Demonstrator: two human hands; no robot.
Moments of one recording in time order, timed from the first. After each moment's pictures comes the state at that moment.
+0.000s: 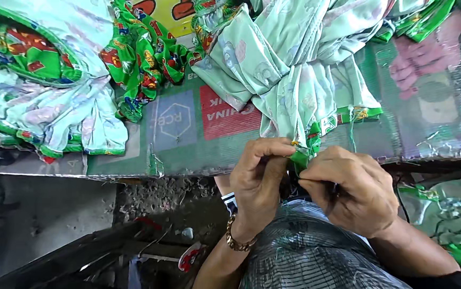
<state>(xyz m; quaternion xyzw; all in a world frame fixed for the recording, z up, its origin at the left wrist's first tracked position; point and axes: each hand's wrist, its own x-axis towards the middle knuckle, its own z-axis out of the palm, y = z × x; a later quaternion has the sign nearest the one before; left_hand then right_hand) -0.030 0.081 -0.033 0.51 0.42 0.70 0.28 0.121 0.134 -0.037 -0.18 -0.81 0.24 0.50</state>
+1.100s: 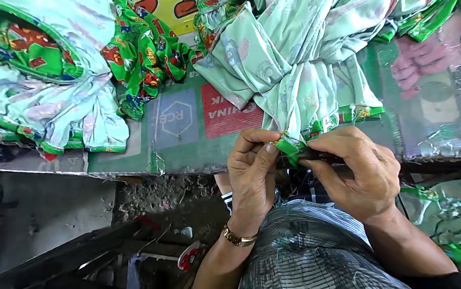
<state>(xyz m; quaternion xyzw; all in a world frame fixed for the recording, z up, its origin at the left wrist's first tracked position) -0.033 0.082 -0.031 0.30 0.32 0.76 0.48 0.121 0.144 -0.038 -0.25 -0.81 0.17 0.49</state>
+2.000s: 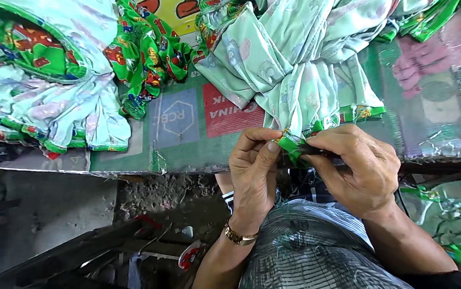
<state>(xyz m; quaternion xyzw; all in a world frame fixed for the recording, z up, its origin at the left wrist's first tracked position) -0.033 0.083 -0.031 0.31 0.33 0.76 0.47 0.119 0.149 -0.039 -0.25 -0.82 0.15 0.50</state>
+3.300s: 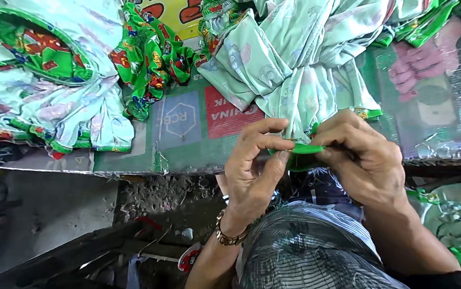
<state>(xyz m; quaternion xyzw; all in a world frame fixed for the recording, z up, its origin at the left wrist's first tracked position) -0.051 0.085 -0.020 0.55 0.42 0.65 0.30 0.130 0.162 -0.030 -0.18 -0.76 0.41 0.47</state>
